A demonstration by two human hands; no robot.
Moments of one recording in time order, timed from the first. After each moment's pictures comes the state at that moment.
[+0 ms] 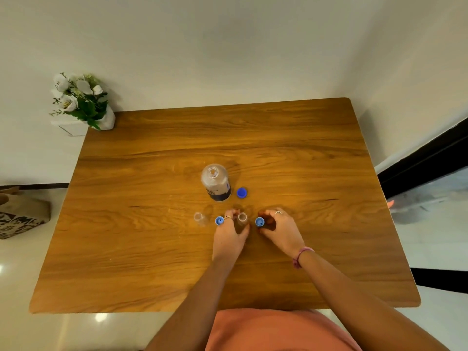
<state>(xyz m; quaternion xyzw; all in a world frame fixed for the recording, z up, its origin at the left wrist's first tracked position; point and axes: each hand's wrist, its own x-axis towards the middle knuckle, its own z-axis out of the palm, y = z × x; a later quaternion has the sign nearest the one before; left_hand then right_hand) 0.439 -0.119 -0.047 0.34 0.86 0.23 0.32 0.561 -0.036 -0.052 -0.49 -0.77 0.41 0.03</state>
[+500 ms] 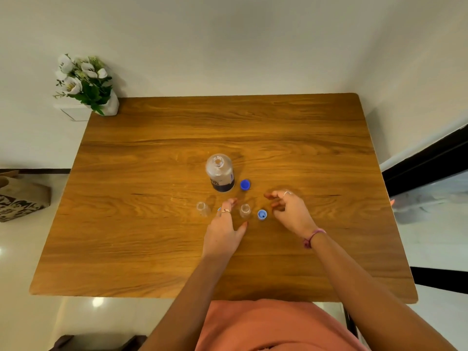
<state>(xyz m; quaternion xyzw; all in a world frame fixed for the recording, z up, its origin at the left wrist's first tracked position) 0.429 -0.142 -0.023 0.39 0.84 0.25 0.28 0.560 -0.011 -0.031 -0.47 -0.76 0.45 0.05</state>
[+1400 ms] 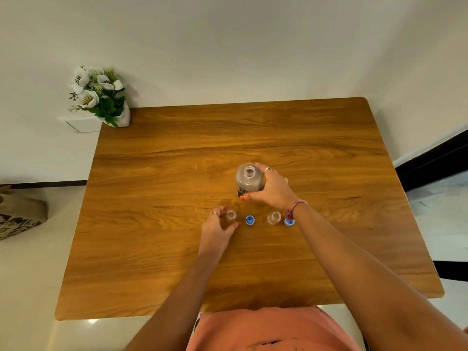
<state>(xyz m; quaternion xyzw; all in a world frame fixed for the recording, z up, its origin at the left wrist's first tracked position) 0.334 -0.161 -0.039 0.32 0.84 0.28 0.35 0.438 -0.008 0.001 -0.46 -0.78 0.42 0.03</state>
